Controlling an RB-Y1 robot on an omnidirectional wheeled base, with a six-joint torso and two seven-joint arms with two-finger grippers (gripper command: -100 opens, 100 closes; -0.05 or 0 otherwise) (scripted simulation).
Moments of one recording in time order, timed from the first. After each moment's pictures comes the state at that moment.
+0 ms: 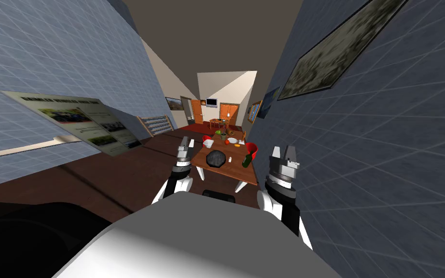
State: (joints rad) left arm 0.50 -0.02 -0.05 -2.24 -0.05 -0.59 -0.04; right arm 0.49 0.03 0.00 -2.37 0.03 -0.56 0.17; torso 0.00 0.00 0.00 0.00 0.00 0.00
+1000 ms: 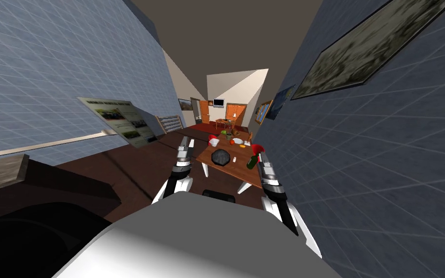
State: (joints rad) left arm 0.50 -0.02 -0.05 -2.24 -0.05 -0.59 -0.04; right arm 0.49 -0.23 -0.01 -2.16 0.15 -0.53 0.14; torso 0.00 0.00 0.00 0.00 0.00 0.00
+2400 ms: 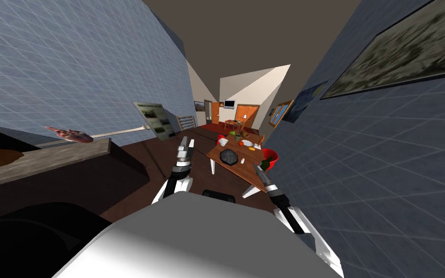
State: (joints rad) left arm 0.50 -0.02 -0.05 -2.24 -0.05 -0.59 -0.04; right arm 0.48 -0.52 -0.02 -1.81 0.35 -0.48 0.07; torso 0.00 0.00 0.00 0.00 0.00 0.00
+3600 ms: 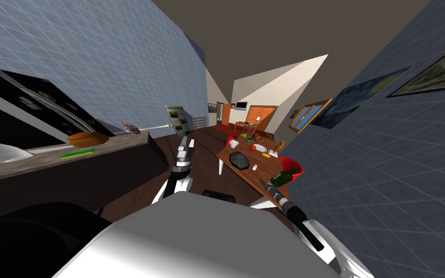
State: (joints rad) left arm 0.50 -0.02 -0.05 -2.24 -0.05 -0.59 -0.04; right arm 0.47 -0.74 0.00 -1.43 0.58 -0.45 0.00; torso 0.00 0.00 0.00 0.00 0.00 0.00
